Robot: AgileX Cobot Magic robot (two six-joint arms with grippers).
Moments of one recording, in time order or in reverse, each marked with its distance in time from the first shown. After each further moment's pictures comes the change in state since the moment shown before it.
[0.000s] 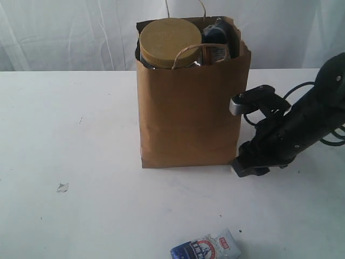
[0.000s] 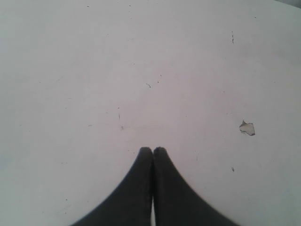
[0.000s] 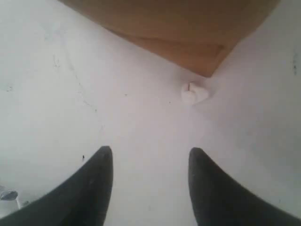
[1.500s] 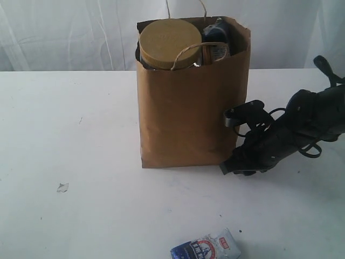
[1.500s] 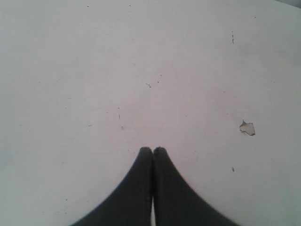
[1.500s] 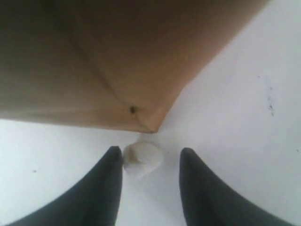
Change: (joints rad) left arm 0.000 0.000 0.000 0.000 0.000 0.000; right arm 0.009 0.241 0.000 0.045 -0.338 -0.004
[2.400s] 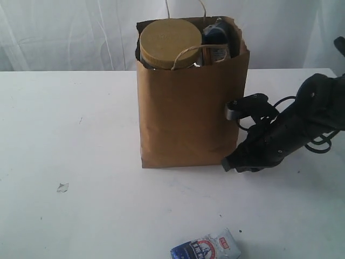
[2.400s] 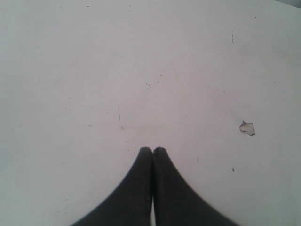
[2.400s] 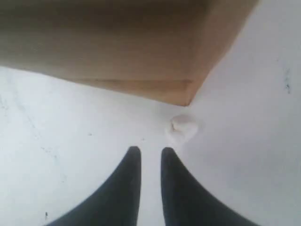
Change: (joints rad) left arm 0.000 0.000 0.000 0.000 0.000 0.000; right arm 0.000 -0.109 0.000 0.000 0.162 0.036
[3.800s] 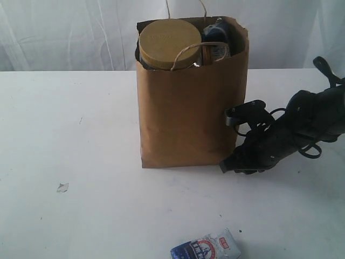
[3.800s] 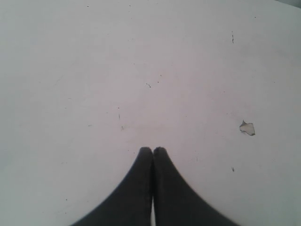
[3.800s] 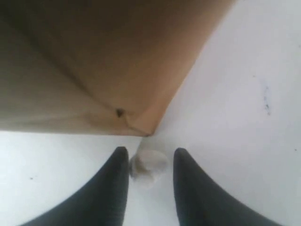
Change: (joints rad) left arm 0.000 0.000 0.000 0.000 0.000 0.000; right arm 0.002 0.115 0.000 0.002 -0.174 -0.009
